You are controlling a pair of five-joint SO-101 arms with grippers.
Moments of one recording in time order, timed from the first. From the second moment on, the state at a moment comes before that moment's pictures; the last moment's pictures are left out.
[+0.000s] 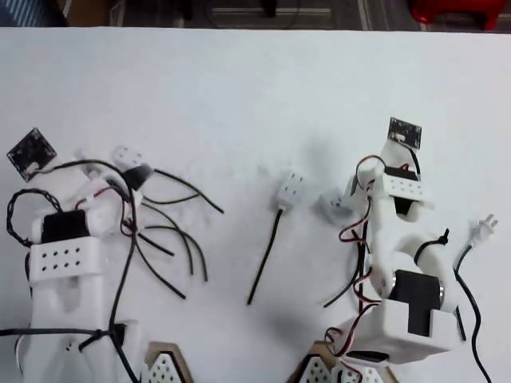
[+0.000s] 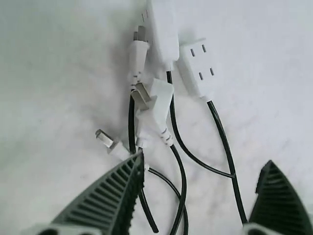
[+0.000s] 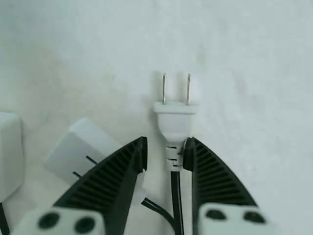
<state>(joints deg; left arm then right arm) -15.7 -42.7 52.8 59.4 34.9 10.2 1.5 34.4 48.4 -6.7</state>
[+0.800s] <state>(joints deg) -16.2 -42.6 64.6 44.0 34.2 10.2 1.5 34.5 48.4 -6.7</state>
